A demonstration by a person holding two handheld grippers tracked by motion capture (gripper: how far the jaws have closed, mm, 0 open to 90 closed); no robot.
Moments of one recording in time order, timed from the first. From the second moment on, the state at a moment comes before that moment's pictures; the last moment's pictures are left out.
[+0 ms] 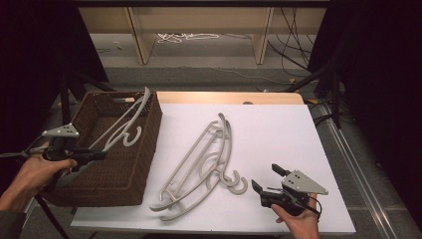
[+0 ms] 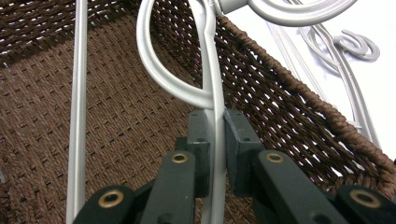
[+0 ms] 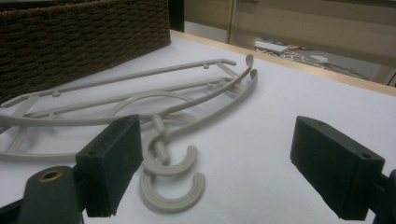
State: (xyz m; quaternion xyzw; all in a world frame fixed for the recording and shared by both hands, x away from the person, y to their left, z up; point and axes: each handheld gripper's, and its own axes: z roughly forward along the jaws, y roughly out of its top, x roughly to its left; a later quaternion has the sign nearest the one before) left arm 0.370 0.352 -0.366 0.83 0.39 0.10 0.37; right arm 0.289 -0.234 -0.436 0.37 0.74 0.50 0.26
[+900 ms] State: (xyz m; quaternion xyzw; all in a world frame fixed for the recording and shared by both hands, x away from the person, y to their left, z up) left arm 0.388 0.362 -0.386 0.85 0.42 0.06 0.32; right arm 0.291 -0.232 -0.438 0.37 0.74 0.50 0.26
